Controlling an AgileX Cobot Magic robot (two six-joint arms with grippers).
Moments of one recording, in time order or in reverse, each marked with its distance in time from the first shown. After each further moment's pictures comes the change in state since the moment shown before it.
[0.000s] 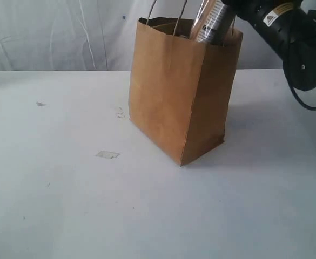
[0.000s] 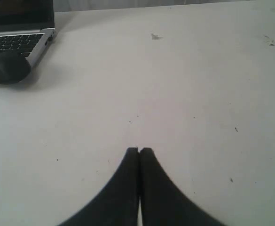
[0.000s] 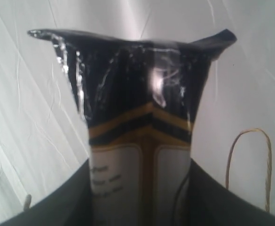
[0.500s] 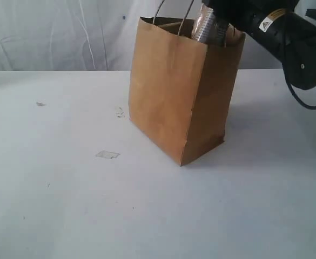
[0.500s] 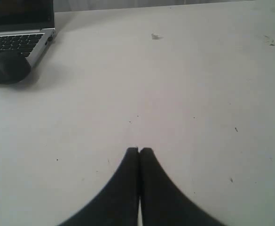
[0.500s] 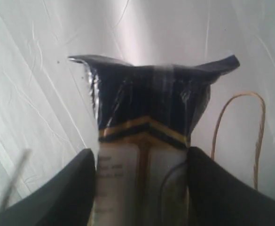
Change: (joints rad) left arm 0.000 0.000 0.000 0.000 0.000 0.000; right arm 0.000 0.005 -0.006 -0.031 0.144 -0.034
